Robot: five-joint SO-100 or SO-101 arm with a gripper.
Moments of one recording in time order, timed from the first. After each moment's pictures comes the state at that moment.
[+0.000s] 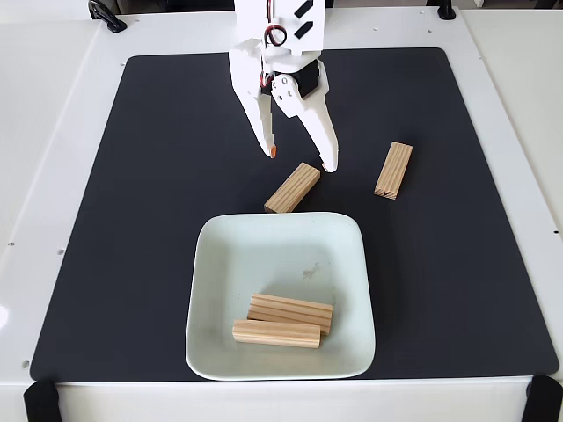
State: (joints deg) arm -9.4 87.7 100.6 58.6 -53.9
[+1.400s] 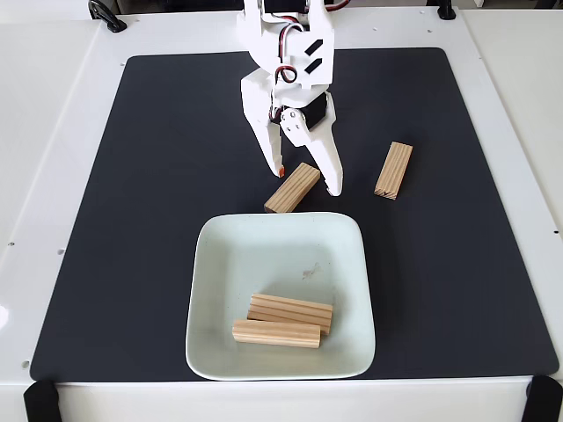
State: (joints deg) arm -13.7 76.6 97.5 53.4 -49.0
